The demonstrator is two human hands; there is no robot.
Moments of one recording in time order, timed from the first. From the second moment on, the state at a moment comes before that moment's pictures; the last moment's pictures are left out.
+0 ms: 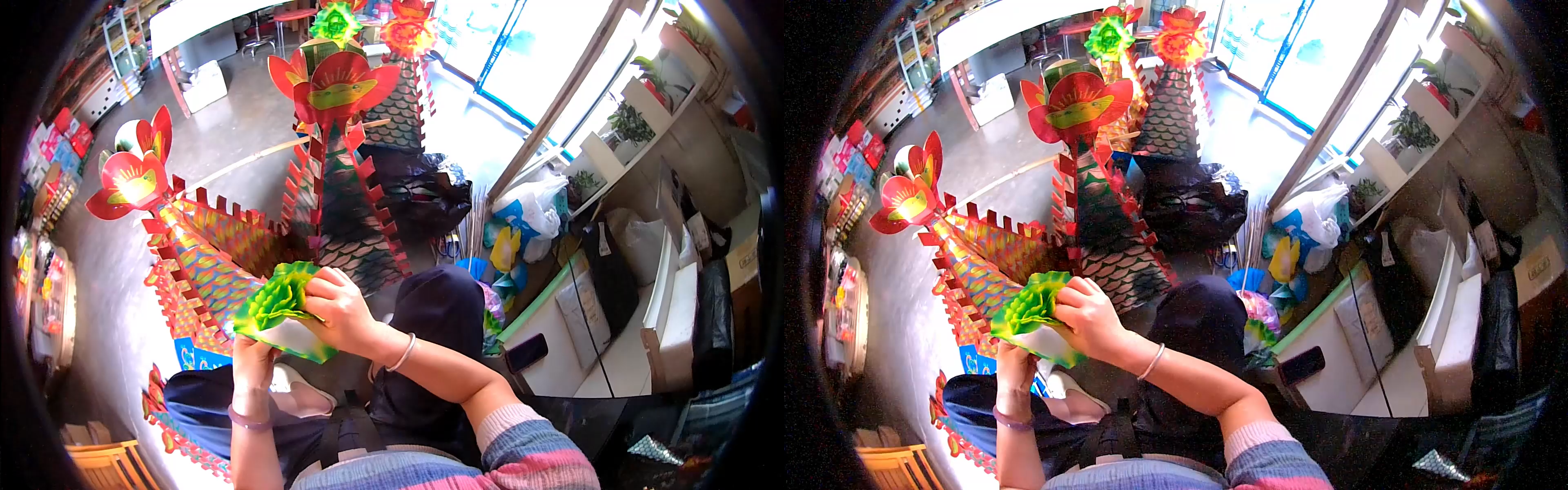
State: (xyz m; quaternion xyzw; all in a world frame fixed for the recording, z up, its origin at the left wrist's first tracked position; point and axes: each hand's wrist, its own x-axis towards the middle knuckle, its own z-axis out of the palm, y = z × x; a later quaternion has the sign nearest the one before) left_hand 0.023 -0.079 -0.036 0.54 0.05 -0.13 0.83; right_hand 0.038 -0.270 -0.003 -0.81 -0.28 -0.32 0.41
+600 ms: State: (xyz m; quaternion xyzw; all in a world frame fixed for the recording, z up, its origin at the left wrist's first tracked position) left_hand 0.025 -0.085 -0.034 0.46 0.05 -0.14 0.87; right_hand 0.038 -0.277 0.002 -0.79 -0.28 -0.29 0.45
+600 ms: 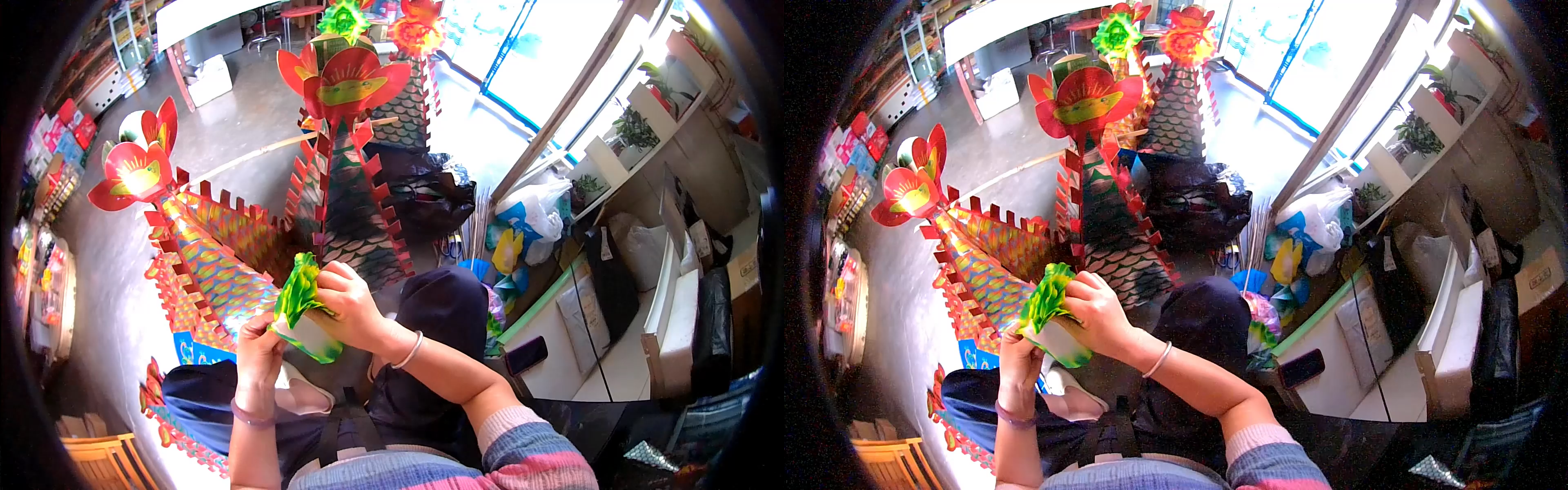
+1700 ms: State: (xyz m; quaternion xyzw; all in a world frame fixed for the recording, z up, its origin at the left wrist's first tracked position) left_hand 0.023 -0.091 -0.013 0.32 0.03 -0.20 0.92; right_hand 0.038 -0.279 0.032 -0.79 -0.35 -0.30 0.40
